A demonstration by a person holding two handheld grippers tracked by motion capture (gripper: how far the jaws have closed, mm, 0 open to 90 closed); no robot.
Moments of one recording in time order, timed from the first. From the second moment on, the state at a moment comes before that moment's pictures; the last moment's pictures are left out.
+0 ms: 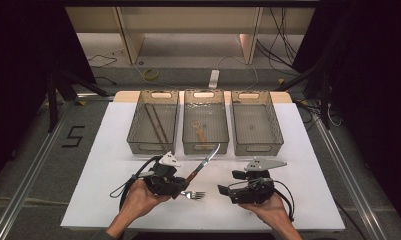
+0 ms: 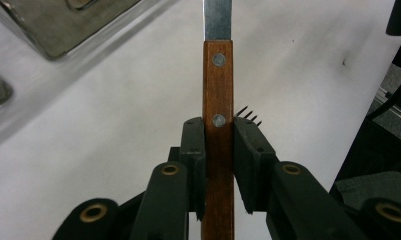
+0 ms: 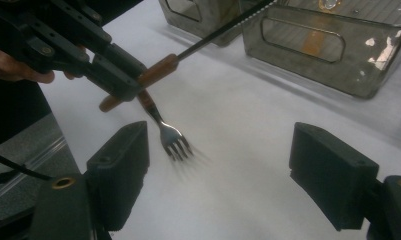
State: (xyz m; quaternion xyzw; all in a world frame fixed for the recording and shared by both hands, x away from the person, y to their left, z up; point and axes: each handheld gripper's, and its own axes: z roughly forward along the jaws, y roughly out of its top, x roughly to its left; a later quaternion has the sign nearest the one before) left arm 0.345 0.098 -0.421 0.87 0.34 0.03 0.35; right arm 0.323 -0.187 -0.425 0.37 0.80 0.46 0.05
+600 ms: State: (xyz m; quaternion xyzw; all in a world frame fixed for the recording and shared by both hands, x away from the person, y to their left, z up) left arm 0.347 0.079 -0.419 0.87 0.33 0.03 0.37; right arm 0.335 -0.174 -0.425 0.39 0.79 0.47 0.02
